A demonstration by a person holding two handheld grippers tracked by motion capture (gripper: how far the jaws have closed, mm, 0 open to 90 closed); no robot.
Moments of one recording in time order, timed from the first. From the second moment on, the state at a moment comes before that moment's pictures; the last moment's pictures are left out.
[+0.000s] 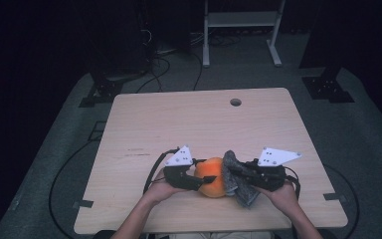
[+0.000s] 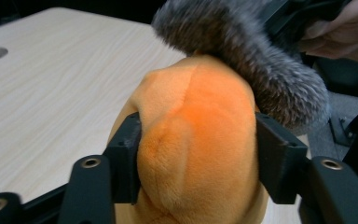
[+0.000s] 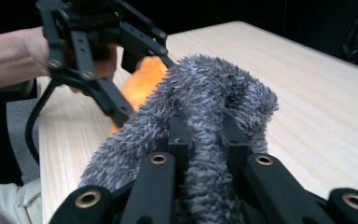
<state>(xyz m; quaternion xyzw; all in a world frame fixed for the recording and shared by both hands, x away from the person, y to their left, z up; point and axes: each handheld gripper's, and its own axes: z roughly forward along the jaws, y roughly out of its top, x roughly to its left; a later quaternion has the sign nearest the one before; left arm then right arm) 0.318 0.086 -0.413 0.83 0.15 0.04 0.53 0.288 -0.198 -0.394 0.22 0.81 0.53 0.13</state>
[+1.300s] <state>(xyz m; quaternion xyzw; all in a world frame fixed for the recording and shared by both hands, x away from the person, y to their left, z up) 0.313 0.082 -0.422 0.84 0.11 0.02 0.53 0.291 -0.200 -0.397 0.22 0.81 0.53 0.10</state>
